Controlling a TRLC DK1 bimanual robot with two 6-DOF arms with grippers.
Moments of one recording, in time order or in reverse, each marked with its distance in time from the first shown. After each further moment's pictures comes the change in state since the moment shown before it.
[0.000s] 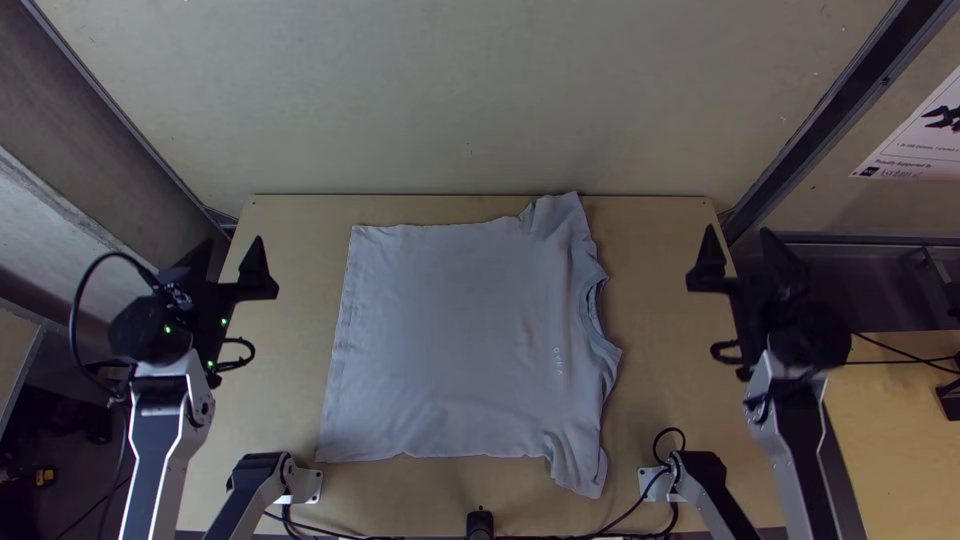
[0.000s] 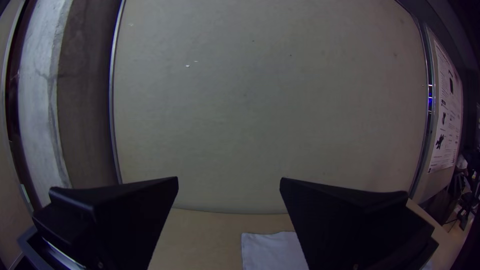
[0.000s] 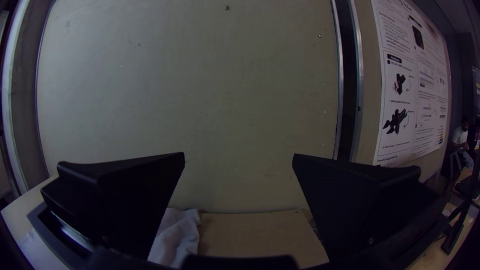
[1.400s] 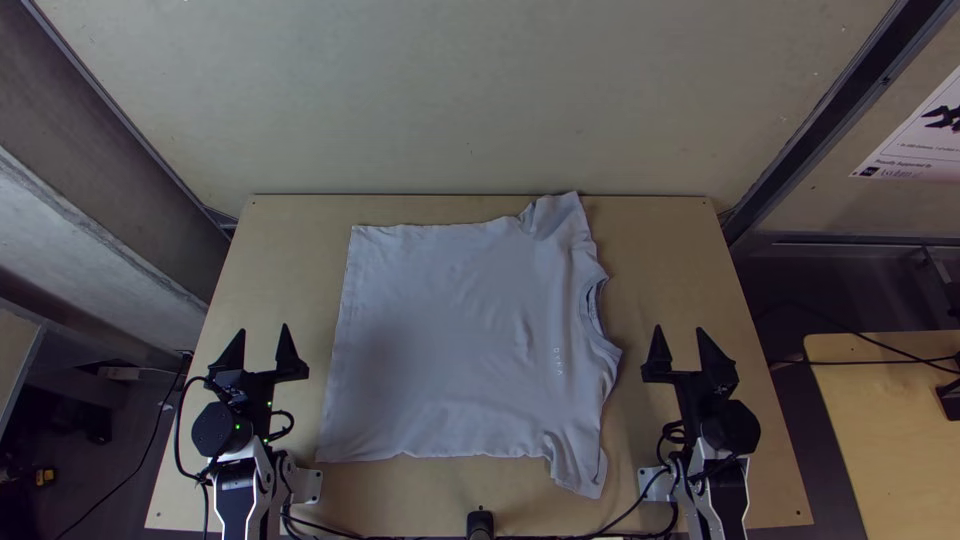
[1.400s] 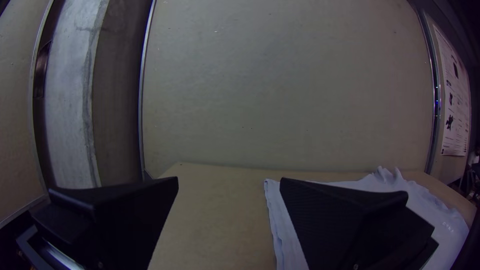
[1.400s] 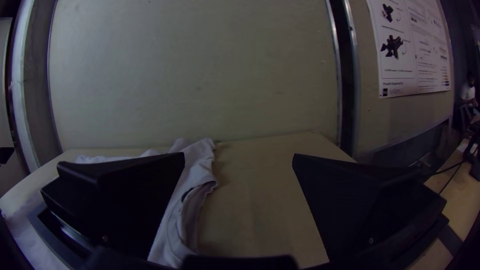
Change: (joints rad) left arm 0.101 -0.732 -0.782 0.086 0.006 -0.009; right arm 0.051 -0.761 -0.761 -0.098 -0.007 0.137
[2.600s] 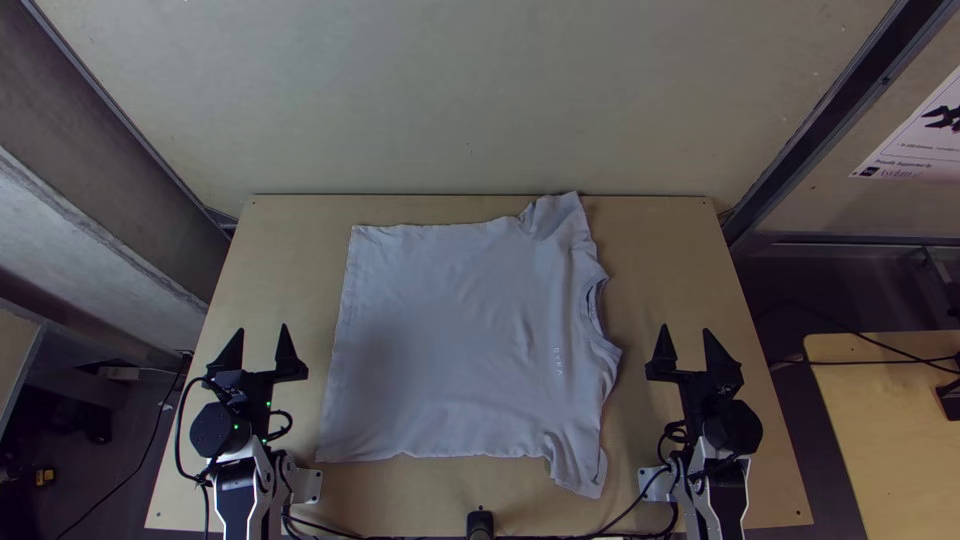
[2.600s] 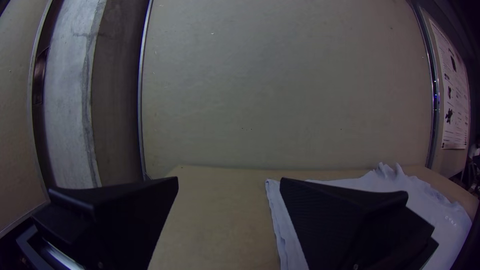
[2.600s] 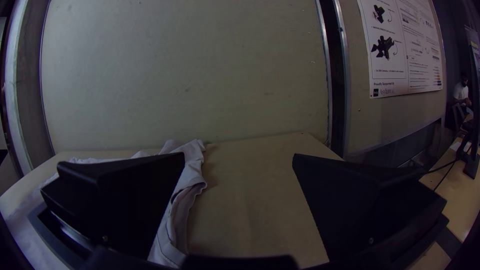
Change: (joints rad) left arm 0.031 0.000 0.000 0.008 0.038 0.032; right arm -0.060 0.000 0.000 0.000 0.000 -0.008
